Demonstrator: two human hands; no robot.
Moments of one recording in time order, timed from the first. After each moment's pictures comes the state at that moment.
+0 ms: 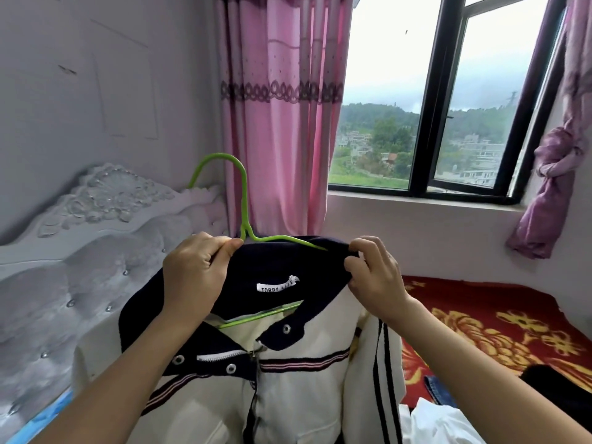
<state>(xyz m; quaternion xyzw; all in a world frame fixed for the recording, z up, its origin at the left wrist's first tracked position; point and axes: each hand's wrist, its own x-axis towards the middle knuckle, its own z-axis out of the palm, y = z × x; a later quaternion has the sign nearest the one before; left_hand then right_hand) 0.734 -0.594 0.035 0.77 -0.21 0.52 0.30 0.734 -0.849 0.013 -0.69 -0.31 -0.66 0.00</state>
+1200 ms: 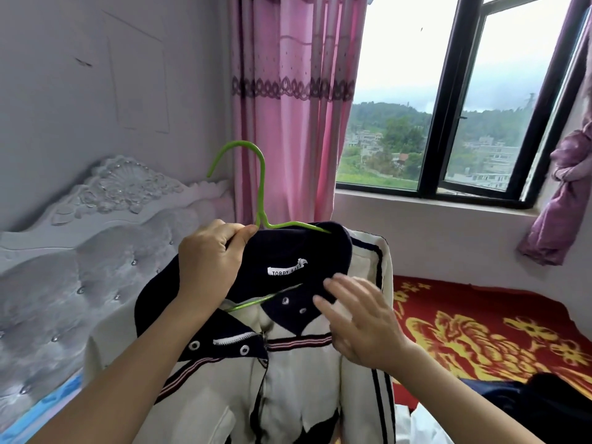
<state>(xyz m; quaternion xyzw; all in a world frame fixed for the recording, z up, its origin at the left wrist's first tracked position) 0.724 -0.611 0.044 0.77 -0.19 0.52 0.33 0.707 -0.842 -0.038 -0.75 -0.35 -0.56 -0.05</state>
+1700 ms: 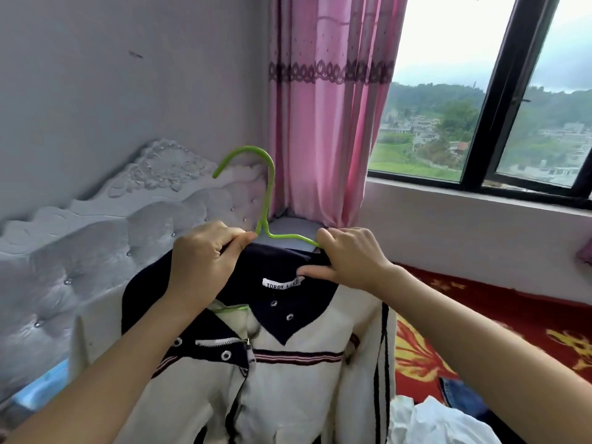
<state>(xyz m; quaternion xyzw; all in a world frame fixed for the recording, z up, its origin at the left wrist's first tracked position) 0.661 -0.637 0.035 0.81 -0.18 0.50 0.24 0.712 -0.858 0.041 -0.86 -0.36 -0.37 0.02</state>
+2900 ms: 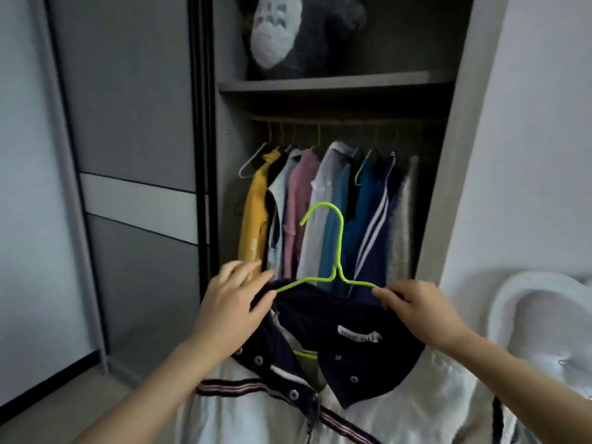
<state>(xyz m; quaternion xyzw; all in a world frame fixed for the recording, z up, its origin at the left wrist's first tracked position) -0.079 -0.418 0.021 0.75 0.47 0.42 -0.18 0.196 -0.432 0.060 -0.60 -0.76 -0.02 0.26</state>
